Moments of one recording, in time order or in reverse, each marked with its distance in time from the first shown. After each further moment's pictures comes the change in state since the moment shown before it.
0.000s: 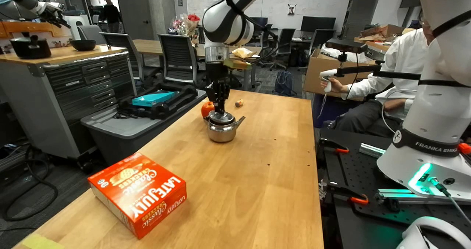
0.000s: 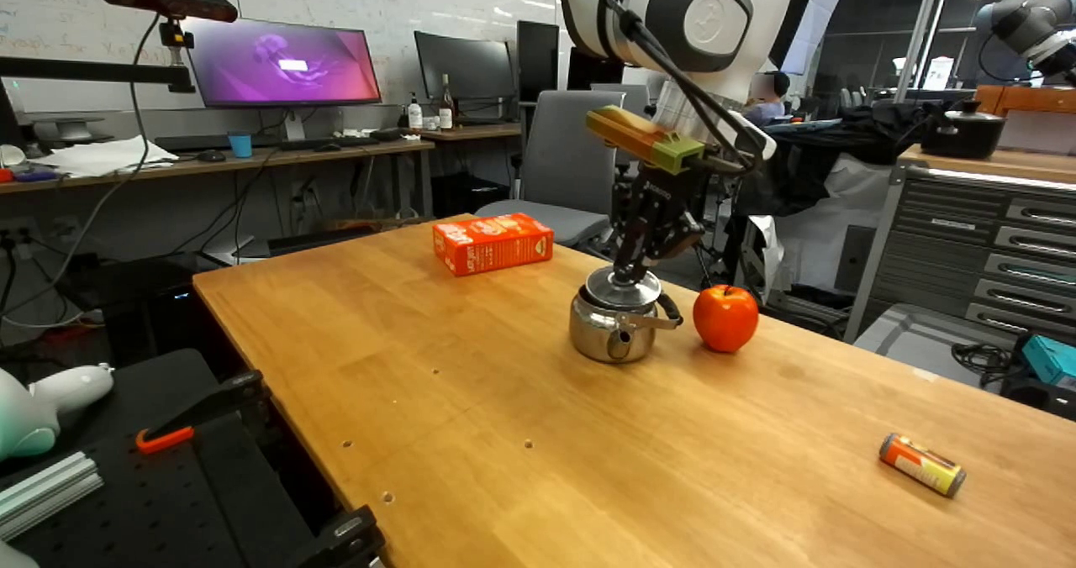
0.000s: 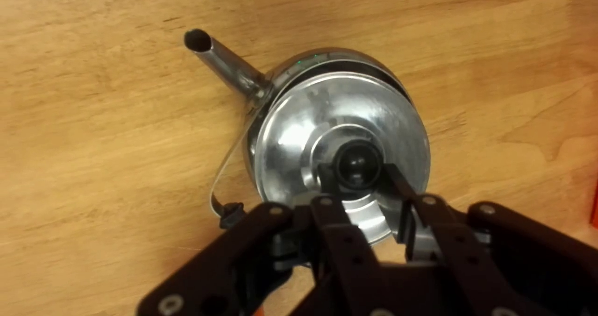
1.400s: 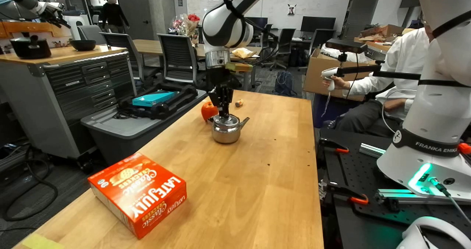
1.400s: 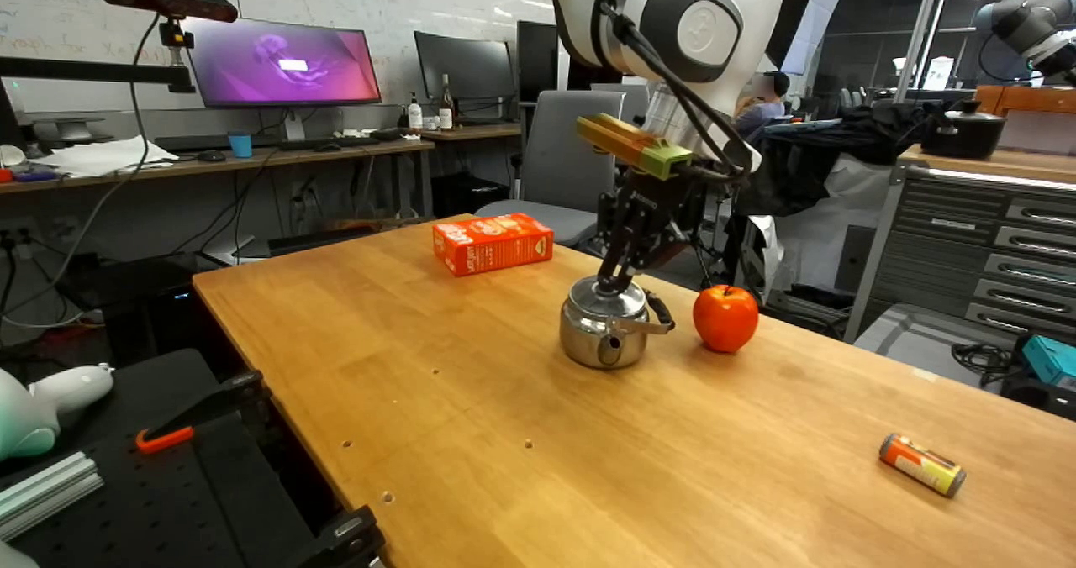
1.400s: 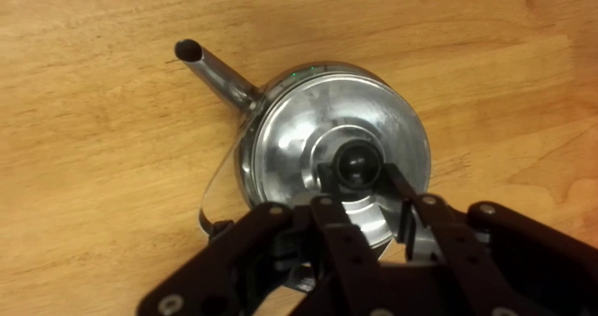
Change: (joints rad) arm 0.011 0.009 -0.001 -0.008 -0.022 -0.055 0.010
